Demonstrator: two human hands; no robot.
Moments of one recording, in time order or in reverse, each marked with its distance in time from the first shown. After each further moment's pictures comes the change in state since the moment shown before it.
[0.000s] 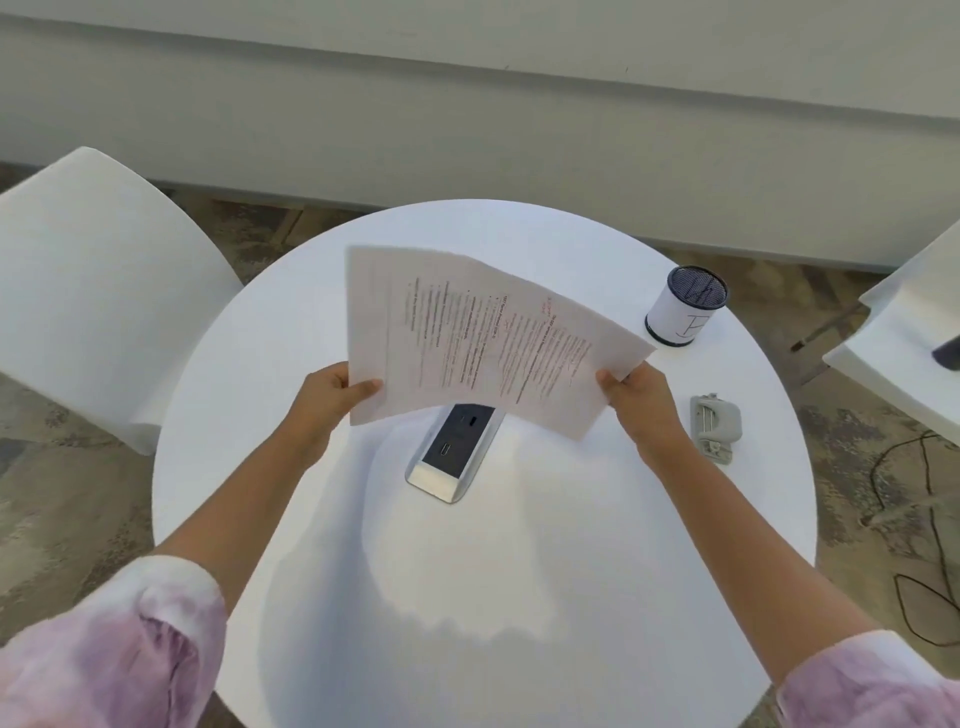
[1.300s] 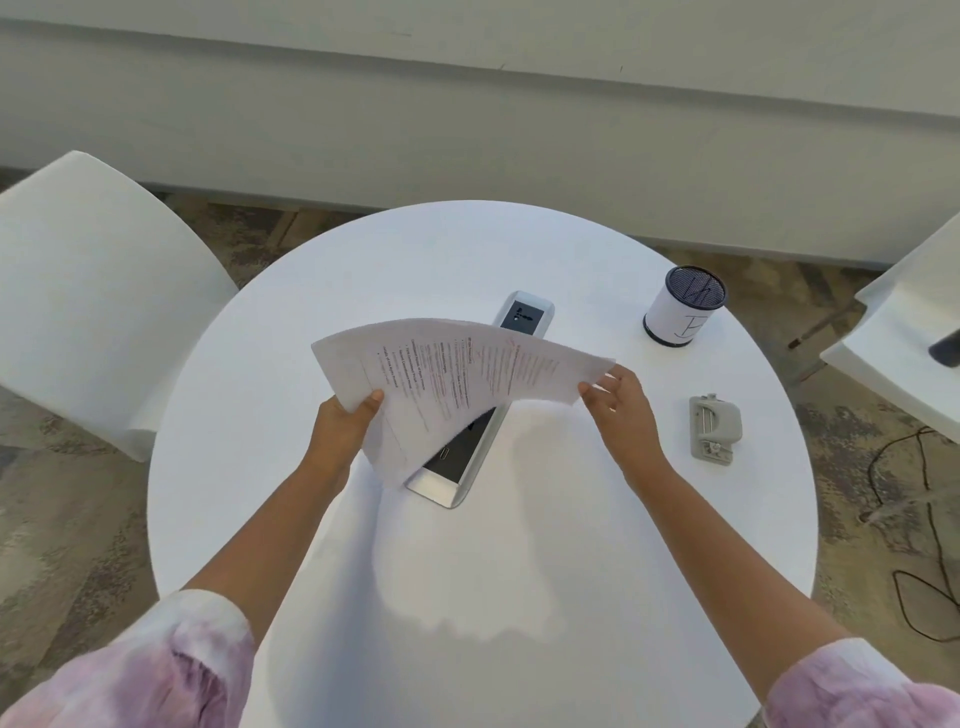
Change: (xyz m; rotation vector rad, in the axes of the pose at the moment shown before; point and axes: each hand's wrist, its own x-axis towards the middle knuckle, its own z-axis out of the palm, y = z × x) left_hand -0.014 -0.014 0.028 -0.116 0.148 -0.030; right_hand -0.011 0.022 0.015 0.000 0.052 0.080
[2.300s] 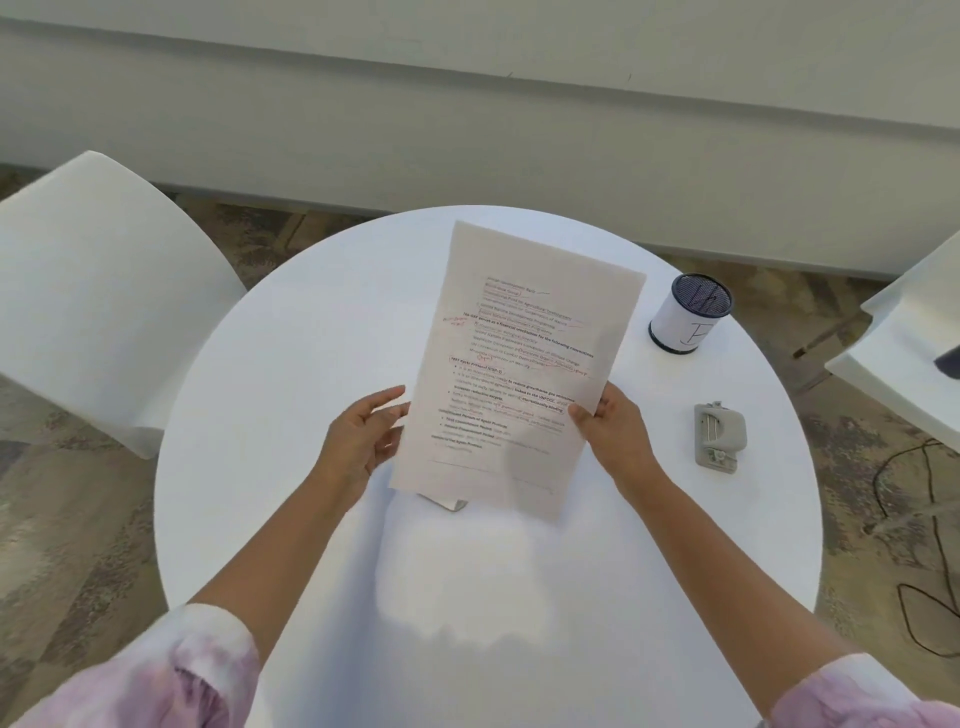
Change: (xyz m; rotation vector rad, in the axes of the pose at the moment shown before) left_hand -0.007 -0.012 0.001 -0.218 -0.130 -0.093; right_hand -0.012 -0.013 0.011 0.043 -0.143 -0.030
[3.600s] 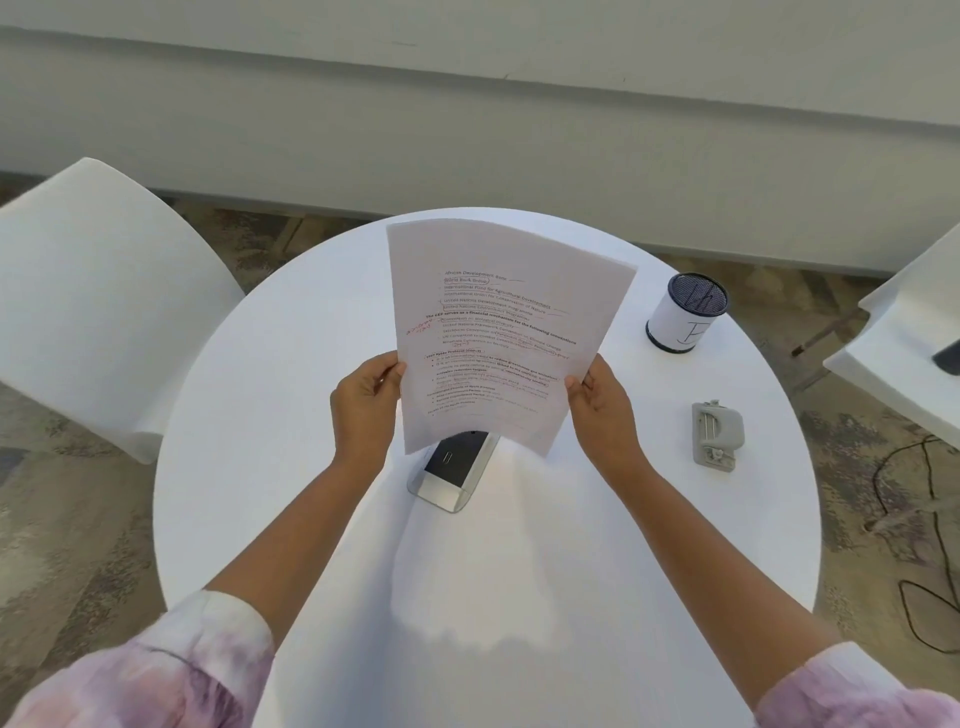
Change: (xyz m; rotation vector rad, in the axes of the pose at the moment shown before) left_hand 0.001 0.026 0.037 0.361 0.250 0.461; right_hand 0.000 -0.021 0.013 -0.148 0.058 -0.257
